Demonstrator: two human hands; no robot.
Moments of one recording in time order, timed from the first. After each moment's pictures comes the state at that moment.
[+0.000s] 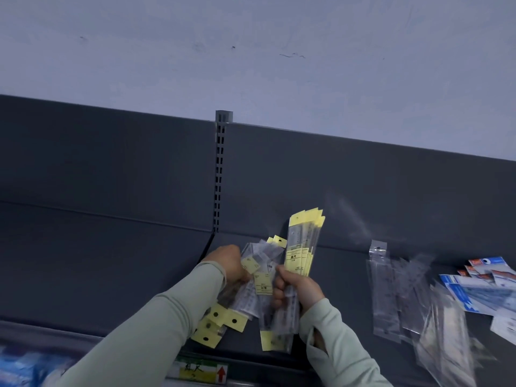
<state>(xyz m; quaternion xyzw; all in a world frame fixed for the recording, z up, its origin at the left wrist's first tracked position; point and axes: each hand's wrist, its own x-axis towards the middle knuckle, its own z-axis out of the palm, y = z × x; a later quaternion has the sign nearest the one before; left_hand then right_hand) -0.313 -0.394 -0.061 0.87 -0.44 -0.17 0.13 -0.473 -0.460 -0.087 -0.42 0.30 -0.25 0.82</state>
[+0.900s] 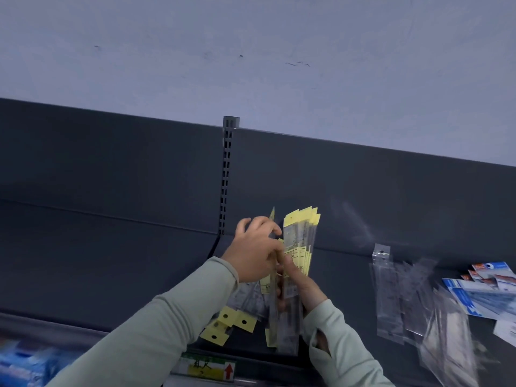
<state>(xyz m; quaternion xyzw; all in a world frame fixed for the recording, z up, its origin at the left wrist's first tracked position) -0.351 -0.378 -0.025 0.72 -0.66 0.12 0.18 -0.473 -0.455 -0.085 -0.57 0.28 -0.19 0.75</state>
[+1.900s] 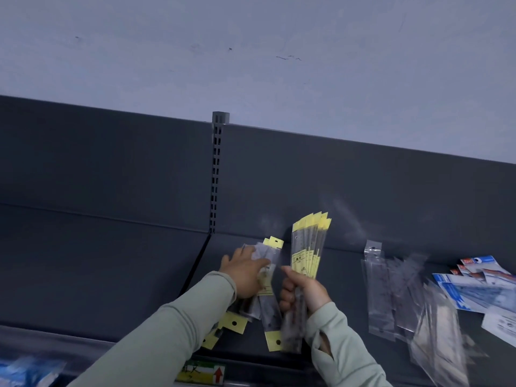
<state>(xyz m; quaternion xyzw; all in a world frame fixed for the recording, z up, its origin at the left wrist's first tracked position) -0.346 -0.402 -0.069 0.81 -0.58 -0.09 0.03 -0.484 -0.455 -0.079 -0.37 0.33 -0.28 0.82</state>
